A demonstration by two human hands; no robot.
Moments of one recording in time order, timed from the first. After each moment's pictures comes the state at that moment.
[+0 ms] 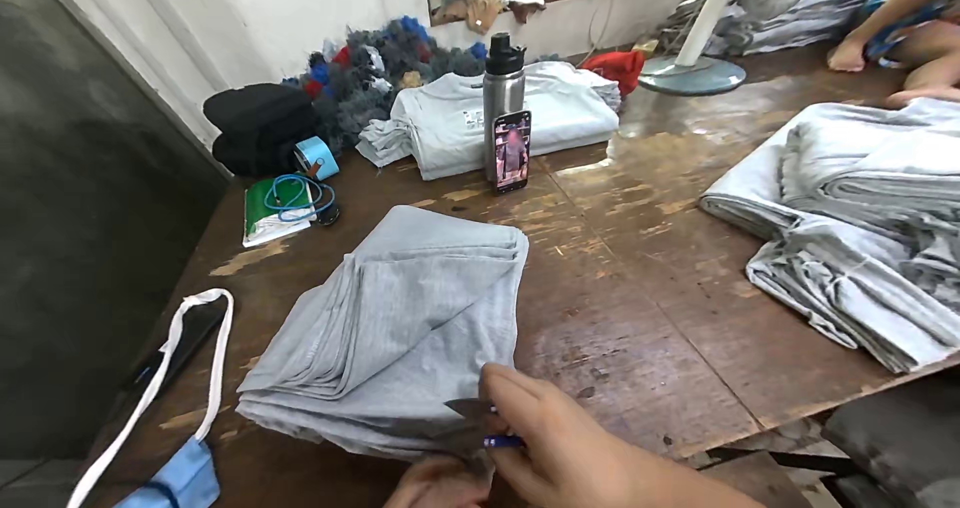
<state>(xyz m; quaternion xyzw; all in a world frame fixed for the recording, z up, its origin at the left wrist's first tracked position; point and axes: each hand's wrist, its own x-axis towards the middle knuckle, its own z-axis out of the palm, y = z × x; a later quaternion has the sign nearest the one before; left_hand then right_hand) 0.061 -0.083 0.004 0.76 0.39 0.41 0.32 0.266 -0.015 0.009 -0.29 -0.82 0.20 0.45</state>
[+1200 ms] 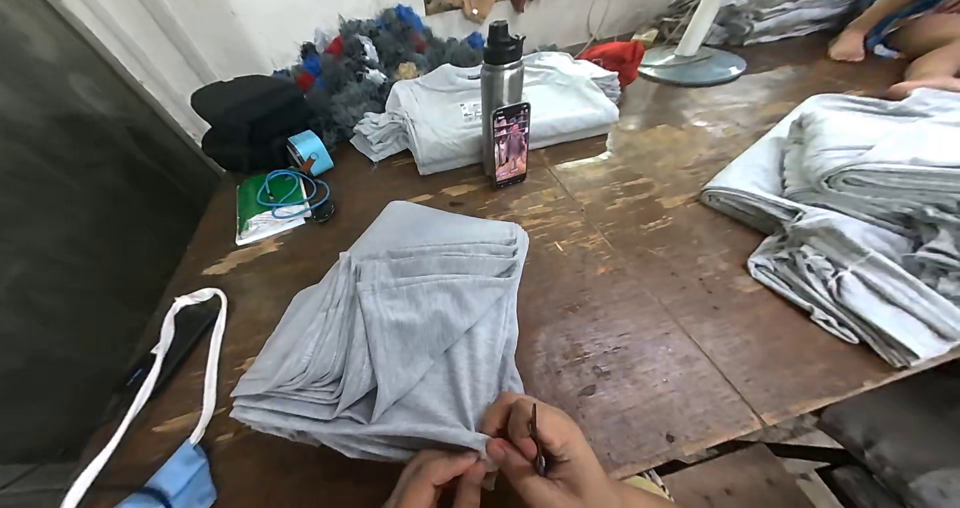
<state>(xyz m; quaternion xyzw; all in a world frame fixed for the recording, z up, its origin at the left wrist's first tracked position) 0.093 -0.080 -0.029 0.62 0.43 0.57 0.31 0.251 -0.035 -0.046 -0.21 -0.67 0.38 0.61</state>
